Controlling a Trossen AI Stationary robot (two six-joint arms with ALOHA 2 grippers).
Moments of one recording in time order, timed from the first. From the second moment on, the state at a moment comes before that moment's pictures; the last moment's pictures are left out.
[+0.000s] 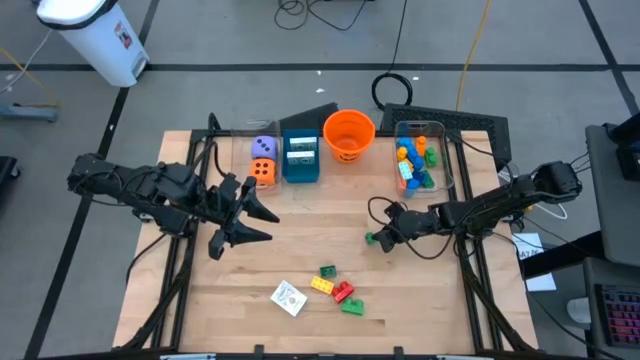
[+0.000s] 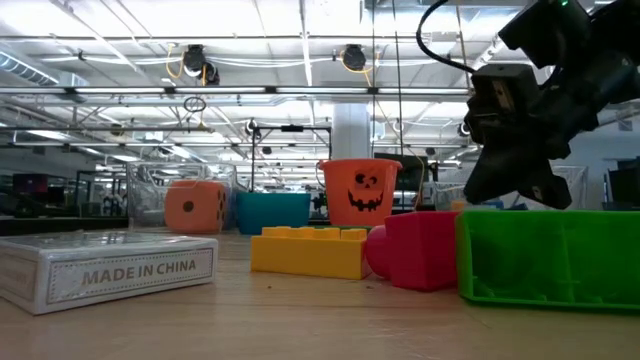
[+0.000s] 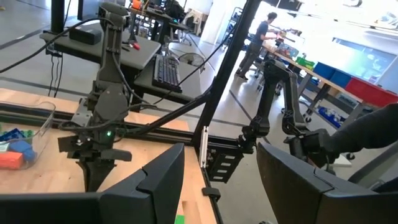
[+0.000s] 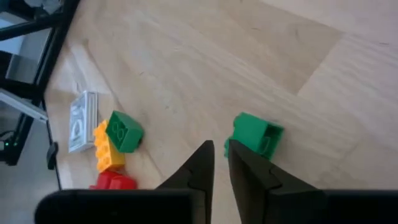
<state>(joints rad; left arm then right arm) -0.30 1.06 1.22 -0.23 0.02 -0.35 0.17 1.21 0.37 0.15 0.10 1.12</state>
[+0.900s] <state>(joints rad) -0.30 1.06 1.22 -0.23 0.02 -0.34 0.17 1.25 0.37 0.13 0.10 1.13</state>
